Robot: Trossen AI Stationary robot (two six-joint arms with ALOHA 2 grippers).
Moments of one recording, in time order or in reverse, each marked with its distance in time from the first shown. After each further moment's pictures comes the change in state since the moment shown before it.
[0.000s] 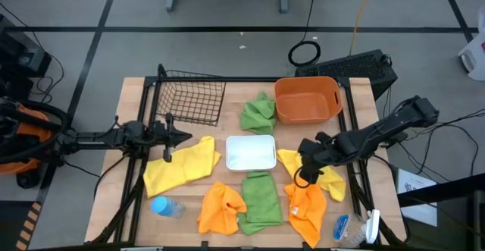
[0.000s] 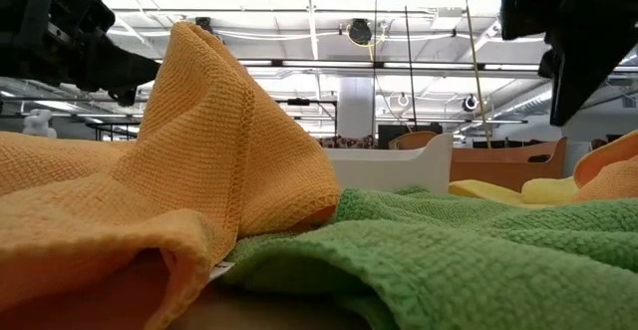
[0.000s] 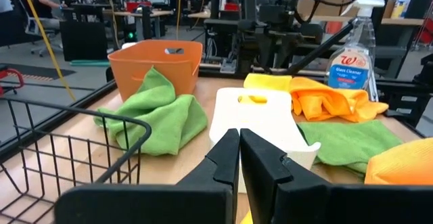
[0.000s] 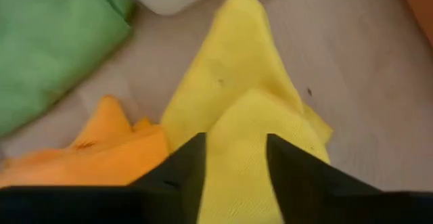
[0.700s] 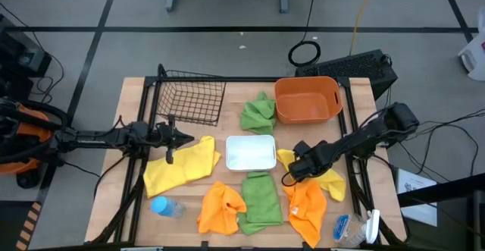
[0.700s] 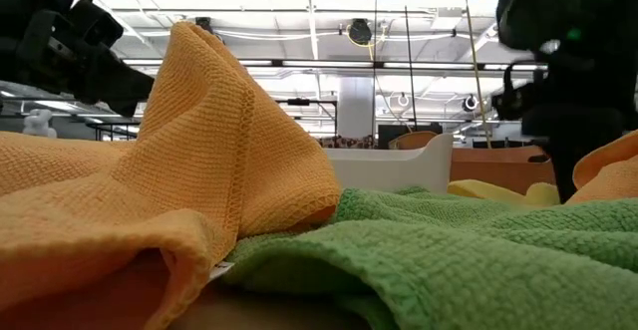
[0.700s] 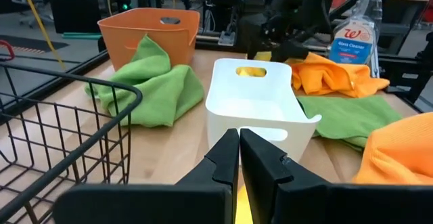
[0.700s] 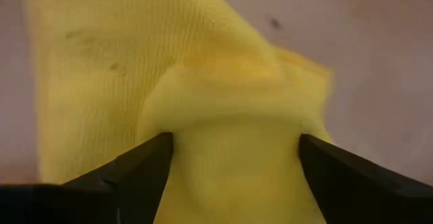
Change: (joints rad) left arm 0.000 0.097 0.000 0.001 0.012 -0.024; right arm -0.033 0.309 -0.096 0.106 -0.014 0.359
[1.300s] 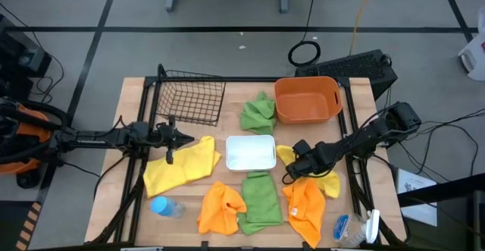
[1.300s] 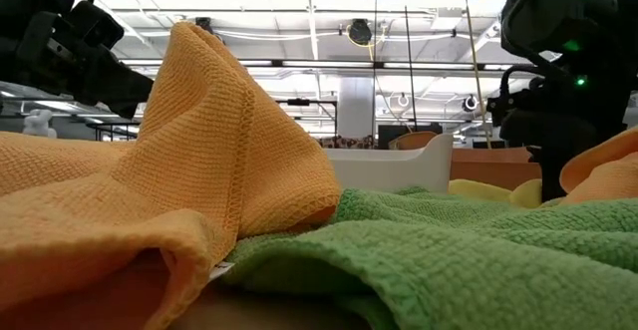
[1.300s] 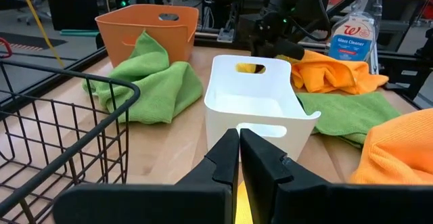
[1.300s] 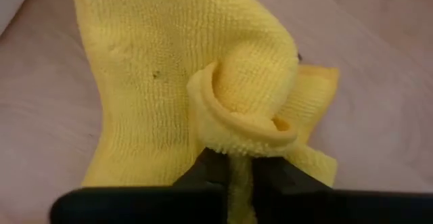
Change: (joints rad) left arm 0.000 0.009 0.000 0.001 0.004 0.000; right arm 0.001 -0.035 -0.078 0.162 0.076 0.075
